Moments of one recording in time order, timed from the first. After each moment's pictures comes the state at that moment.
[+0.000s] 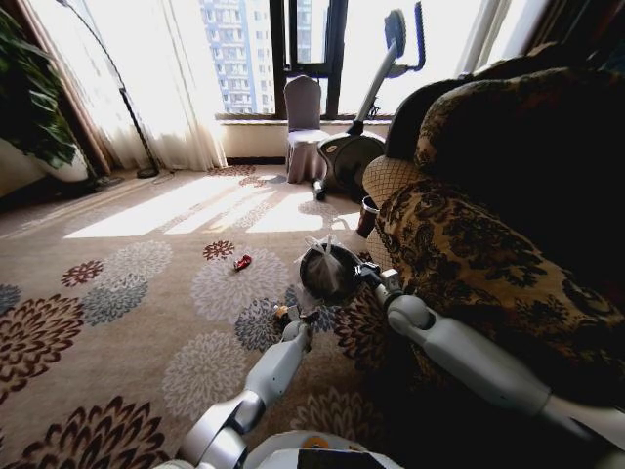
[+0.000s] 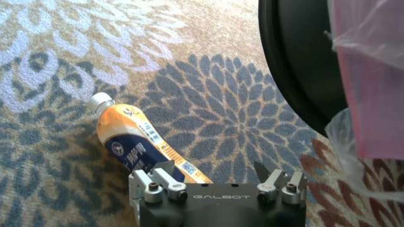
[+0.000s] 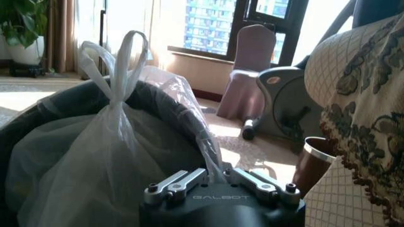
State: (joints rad) left arm 0.69 -1.60 -0.08 -0.83 -0.83 0.21 -0.43; right arm -0.52 0.79 -0.43 1.66 0.81 -0.09 0.35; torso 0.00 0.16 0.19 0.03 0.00
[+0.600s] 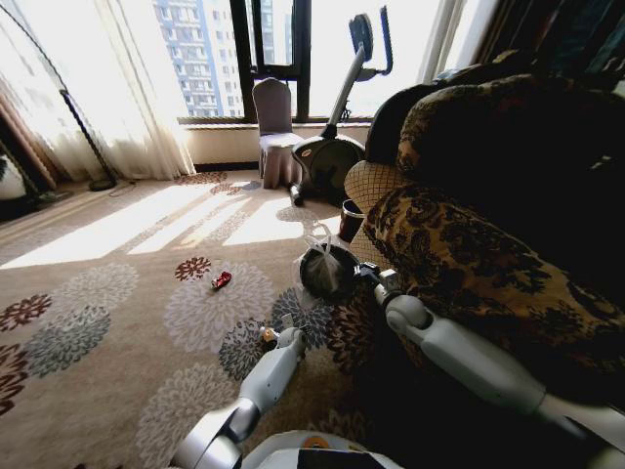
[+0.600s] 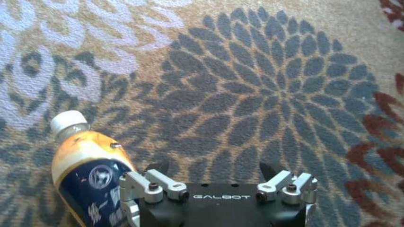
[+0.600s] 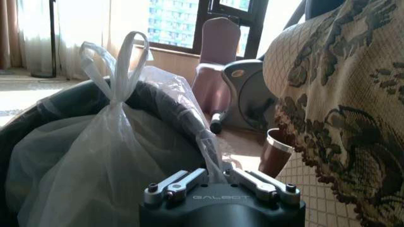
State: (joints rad) left arm 0.82 -1.48 -0.06 -0.94 -0.85 0.32 -0.57; right arm -0.52 0.78 -0.43 1.68 0.81 -0.10 0.34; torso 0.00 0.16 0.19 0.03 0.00
